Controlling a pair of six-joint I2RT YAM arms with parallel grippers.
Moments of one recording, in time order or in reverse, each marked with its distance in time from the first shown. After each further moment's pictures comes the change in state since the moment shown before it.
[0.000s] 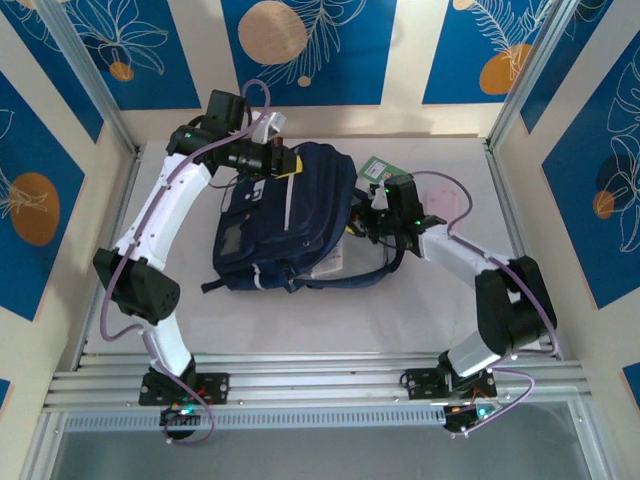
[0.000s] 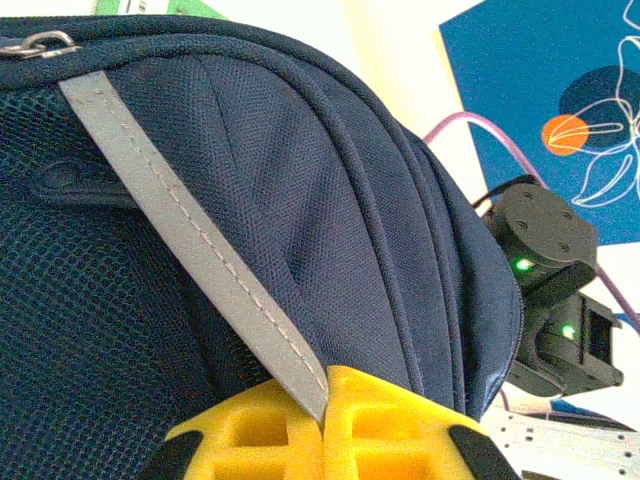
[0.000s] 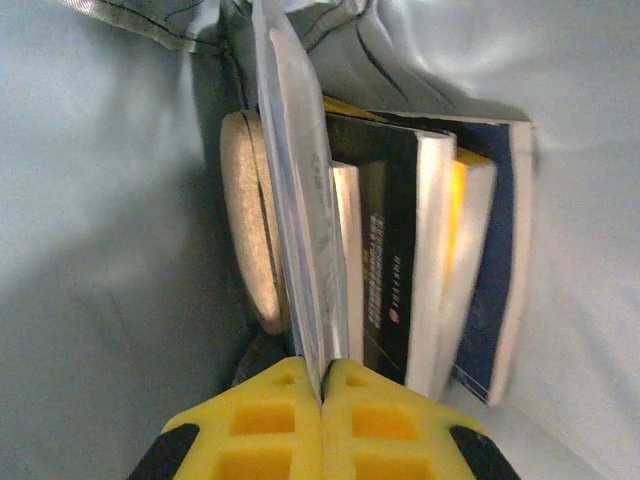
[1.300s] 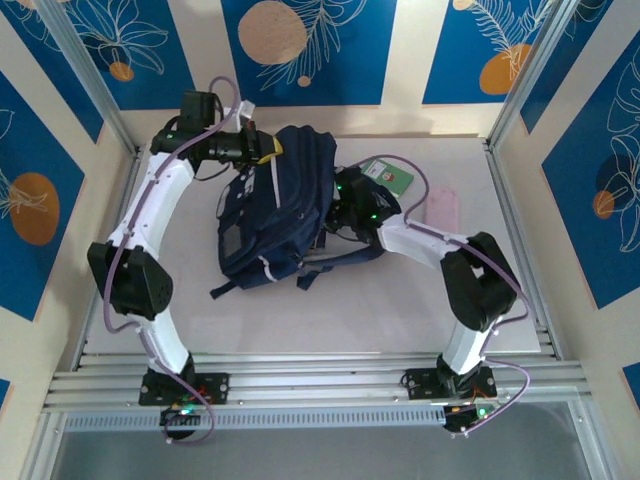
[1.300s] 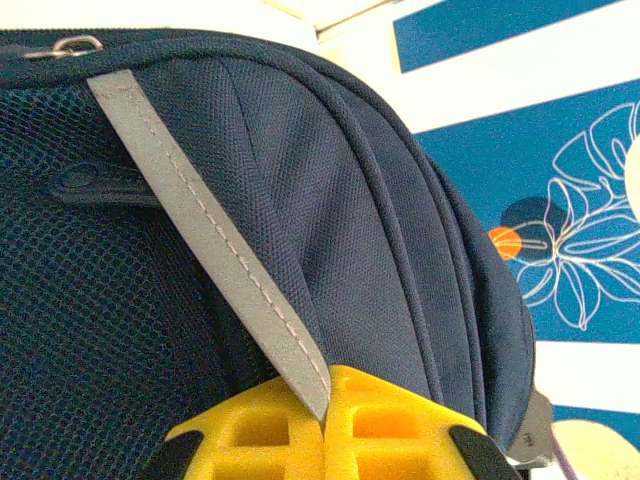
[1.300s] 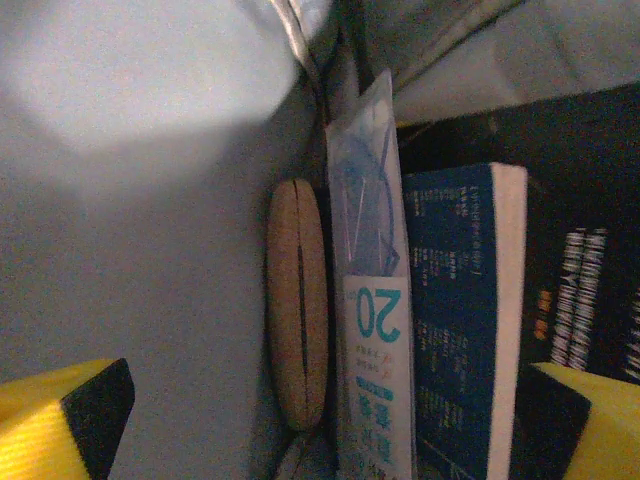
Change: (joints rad) left arm 0.164 0.002 -0.132 0.252 0.114 -0.214; right arm 0.210 0.181 0.203 0.111 0.236 -0.042
